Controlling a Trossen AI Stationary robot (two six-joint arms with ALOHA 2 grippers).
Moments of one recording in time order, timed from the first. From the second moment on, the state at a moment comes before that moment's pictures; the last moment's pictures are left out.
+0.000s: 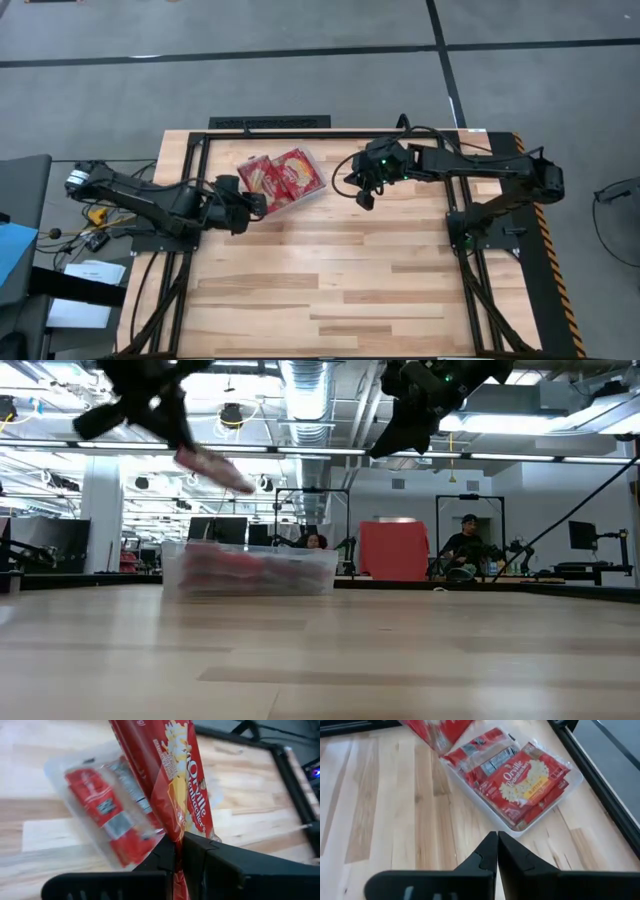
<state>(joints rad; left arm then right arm) -0.25 1.10 0.93 -0.80 -0.80 -1.52 -0.23 1.36 1.08 -0.37 -0.04 0.01</state>
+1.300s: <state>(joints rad) 0.08 0.94 0.44 -0.22 -0.55 -1.36 -0.23 1.36 1.08 -0.37 -0.02 0.01</state>
